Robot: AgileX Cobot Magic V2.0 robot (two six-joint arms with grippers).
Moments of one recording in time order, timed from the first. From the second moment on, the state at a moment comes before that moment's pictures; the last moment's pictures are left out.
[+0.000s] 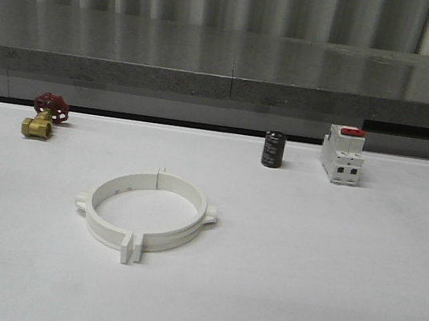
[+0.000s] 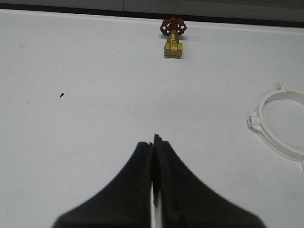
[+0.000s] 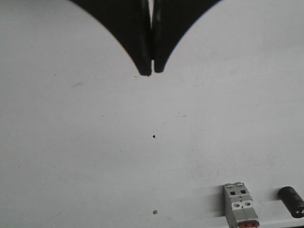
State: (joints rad) left arm -0.13 0.49 -0.47 0.14 0.61 -0.22; right arm 0.23 0.61 -0.57 -0.38 0.77 0.56
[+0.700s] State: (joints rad) left arm -0.13 0.49 -0.47 0.14 0.61 -0.22; right arm 0.05 0.15 -0.22 -0.01 0.30 0.06
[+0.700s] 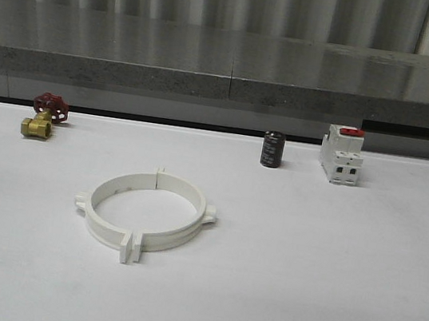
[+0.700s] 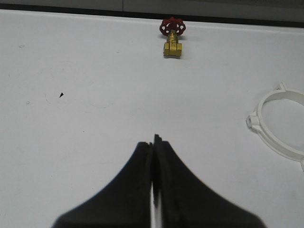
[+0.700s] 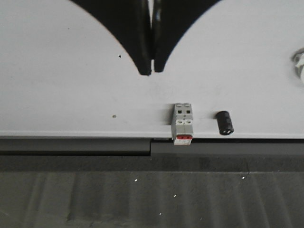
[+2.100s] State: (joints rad) left arm -0.13 0.49 -0.47 0.14 0.62 -0.22; right arm 0.02 -0.01 0.03 0.01 0.05 0.07
